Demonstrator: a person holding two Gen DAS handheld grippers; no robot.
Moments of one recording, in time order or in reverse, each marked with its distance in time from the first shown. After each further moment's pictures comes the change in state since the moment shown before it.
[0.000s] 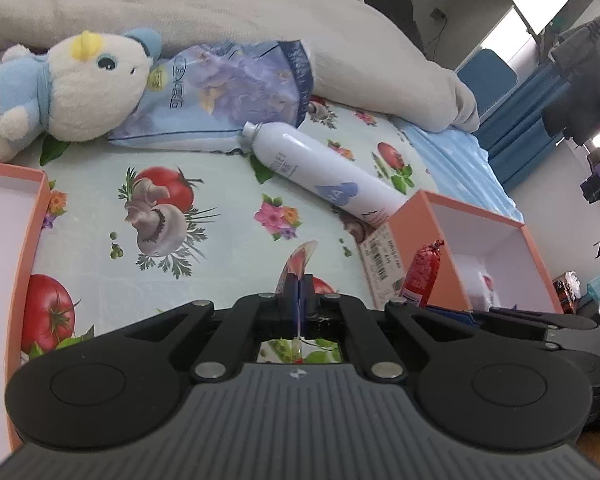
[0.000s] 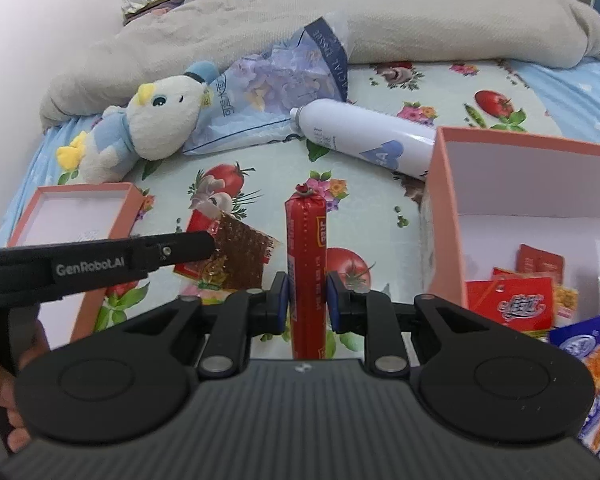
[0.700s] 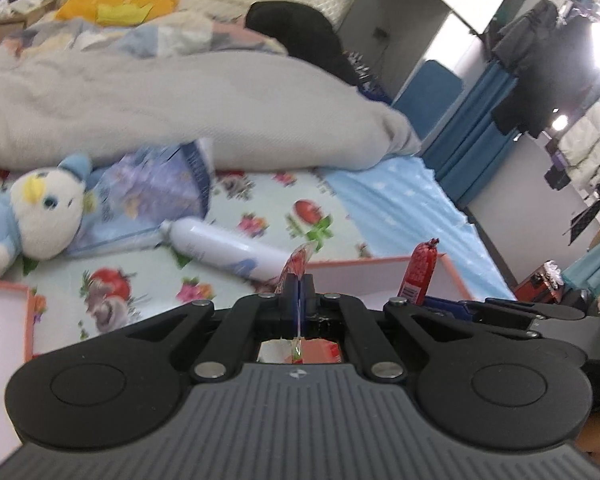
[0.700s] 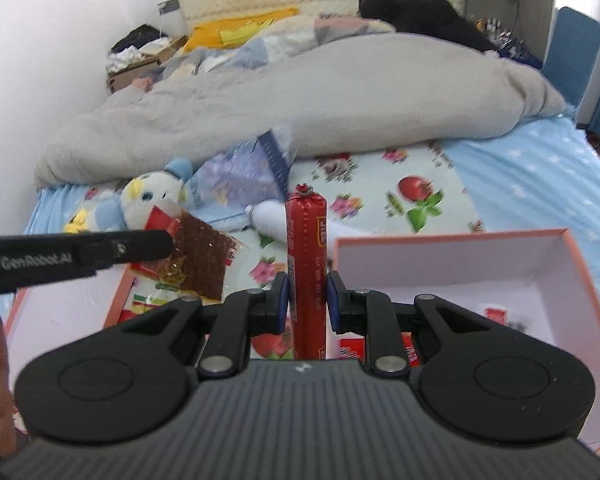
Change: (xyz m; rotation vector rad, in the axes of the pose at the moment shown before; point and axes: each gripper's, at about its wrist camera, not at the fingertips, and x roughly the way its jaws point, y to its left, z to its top) left arm -0.090 -0.136 0.054 0.169 -0.097 -0.046; right arm -0.125 -0.045 0.044 0.013 -0.172 -0.091
